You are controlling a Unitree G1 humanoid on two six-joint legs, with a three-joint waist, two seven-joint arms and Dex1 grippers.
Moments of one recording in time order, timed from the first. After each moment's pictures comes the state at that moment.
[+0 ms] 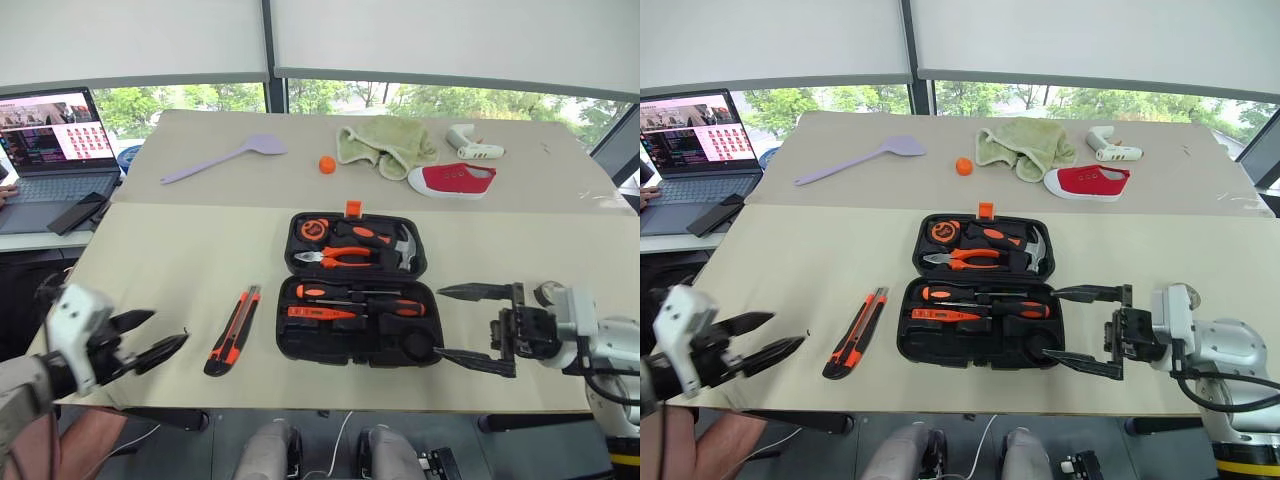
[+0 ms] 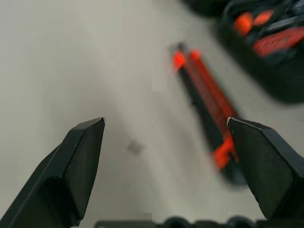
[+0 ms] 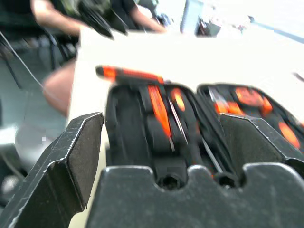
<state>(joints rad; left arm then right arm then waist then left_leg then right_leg) 0.27 0.76 0.55 -0.62 -0.71 0.90 -0.72 -0.02 -0.74 -0.24 -0.23 0.69 0.07 1.37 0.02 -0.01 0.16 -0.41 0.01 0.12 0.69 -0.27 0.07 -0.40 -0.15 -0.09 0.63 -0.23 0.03</state>
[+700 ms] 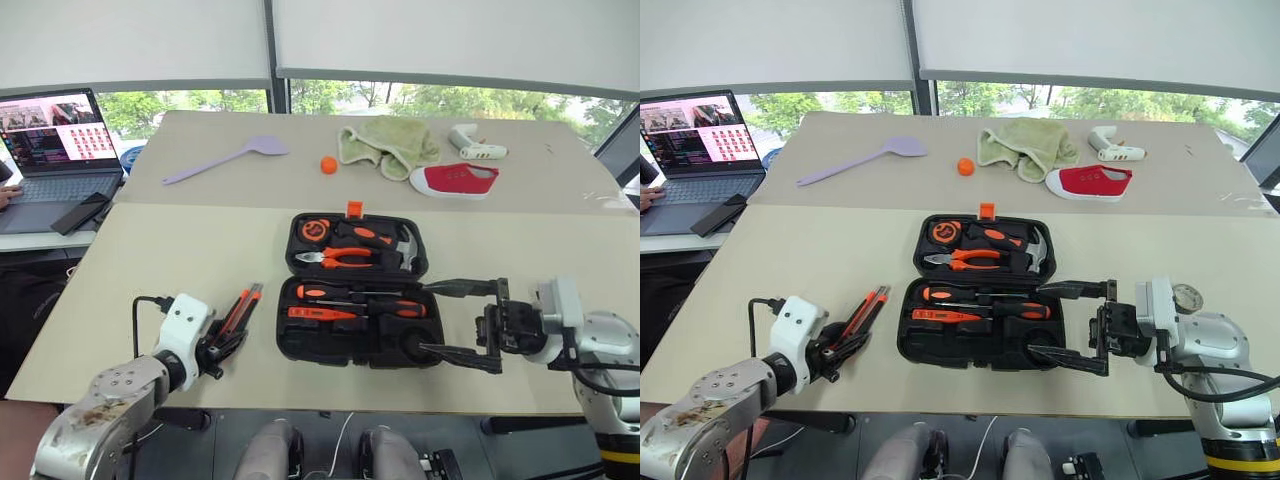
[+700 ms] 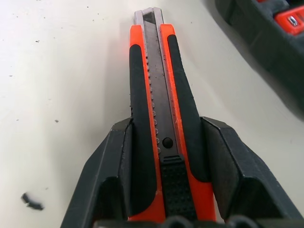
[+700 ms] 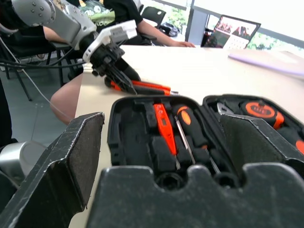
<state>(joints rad) 0.22 0.68 0.20 -0.62 -0.48 0.82 -0.45 -0.01 -0.72 -0.23 -0.25 0.65 0.06 1.35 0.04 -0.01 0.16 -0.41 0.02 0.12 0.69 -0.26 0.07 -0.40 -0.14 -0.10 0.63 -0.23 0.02</state>
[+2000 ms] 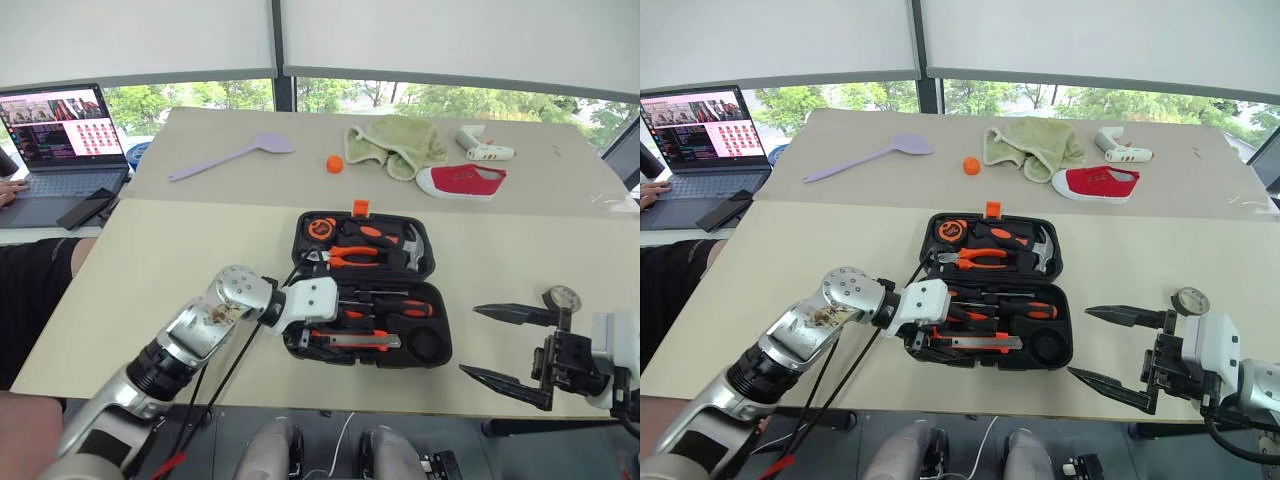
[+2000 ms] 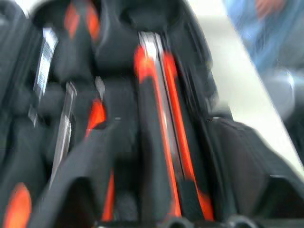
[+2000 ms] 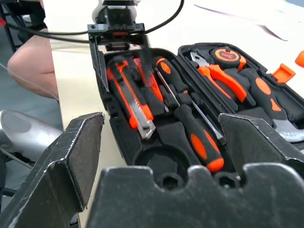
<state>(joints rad) -0.54 0.54 -0.44 -0.20 -0.24 0.42 -1.20 0.34 -0.80 -0.49 -0.47 0.65 0.10 1.22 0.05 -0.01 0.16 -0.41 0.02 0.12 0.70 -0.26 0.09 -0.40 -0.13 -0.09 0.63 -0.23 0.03</state>
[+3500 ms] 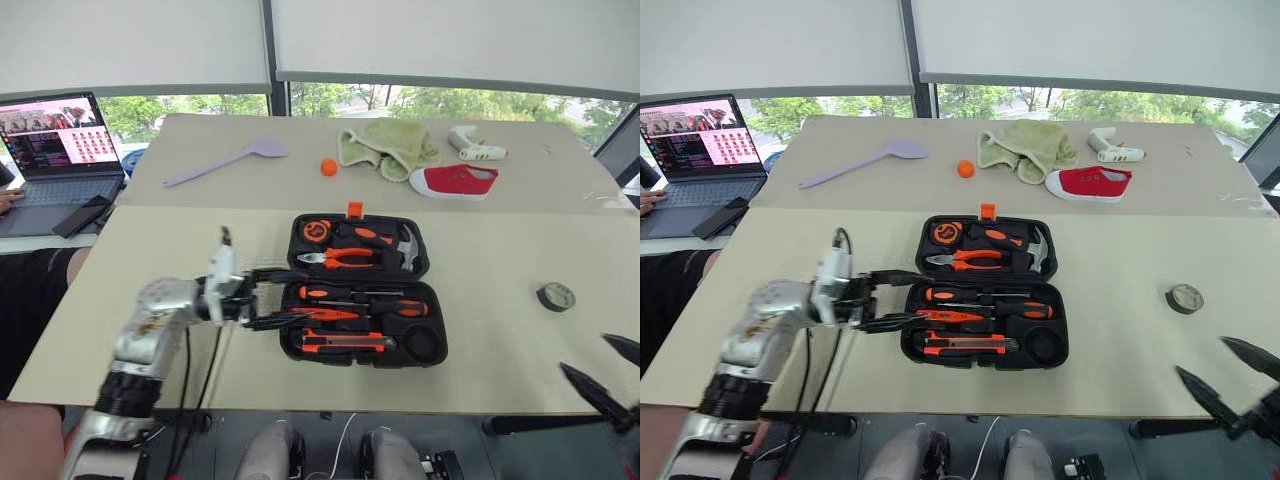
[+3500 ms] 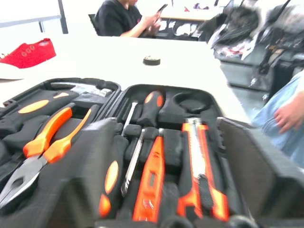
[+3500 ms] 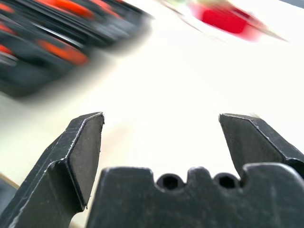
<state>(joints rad) -0.29 0.60 0.05 0.05 -0.56 0.14 -1.40 0.56 -0.60 -0.85 0.08 0.51 -0.14 1.05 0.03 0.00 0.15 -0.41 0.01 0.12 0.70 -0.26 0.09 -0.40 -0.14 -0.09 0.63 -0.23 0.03</state>
